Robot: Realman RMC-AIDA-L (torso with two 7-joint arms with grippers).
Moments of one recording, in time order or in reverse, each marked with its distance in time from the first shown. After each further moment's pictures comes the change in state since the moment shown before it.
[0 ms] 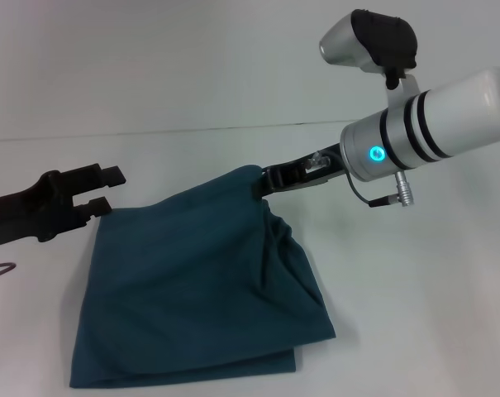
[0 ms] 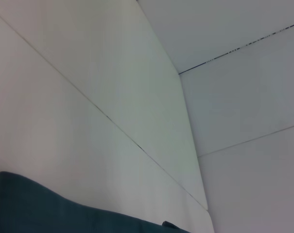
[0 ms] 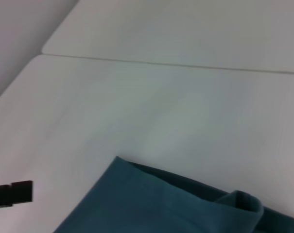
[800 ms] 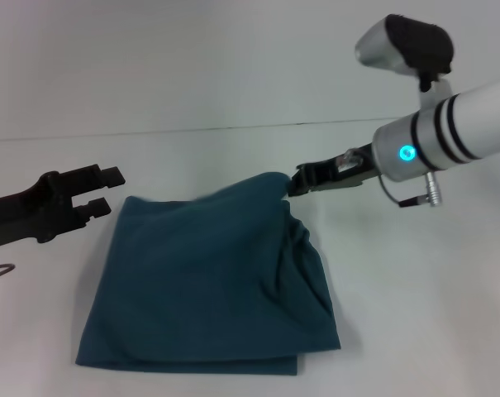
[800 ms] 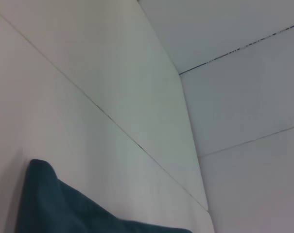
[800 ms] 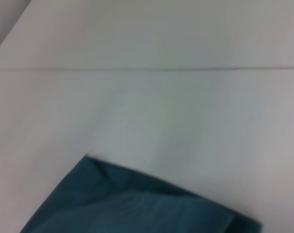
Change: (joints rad) left arm 0.003 0.000 -0.002 0.000 0.000 0.002 -0.001; right arm -0.028 -0.028 0.041 0.009 -0.068 0.016 0.074
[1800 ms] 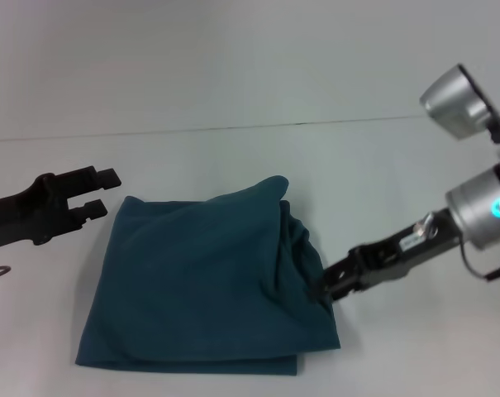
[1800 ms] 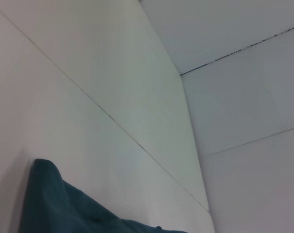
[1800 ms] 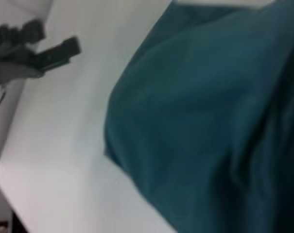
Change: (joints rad) left arm 0.006 0.005 -0.003 0.000 0.000 0.005 0.000; right arm -0.086 -0.068 0.152 0.024 0.075 -0.555 -0.125
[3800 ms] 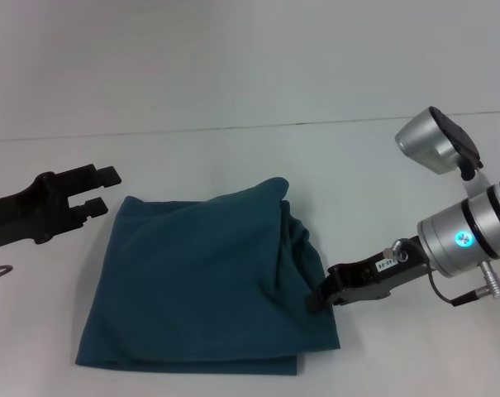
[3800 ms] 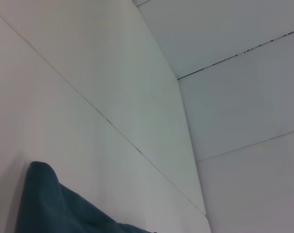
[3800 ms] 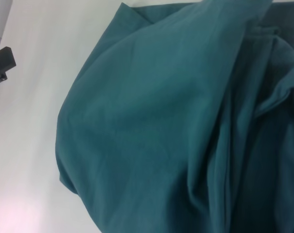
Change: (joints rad) left arm 0.008 -0.006 0.008 -0.002 -0.023 -0.009 0.005; right arm 0.004 0.039 -0.006 0.135 -0.032 0.197 0.001
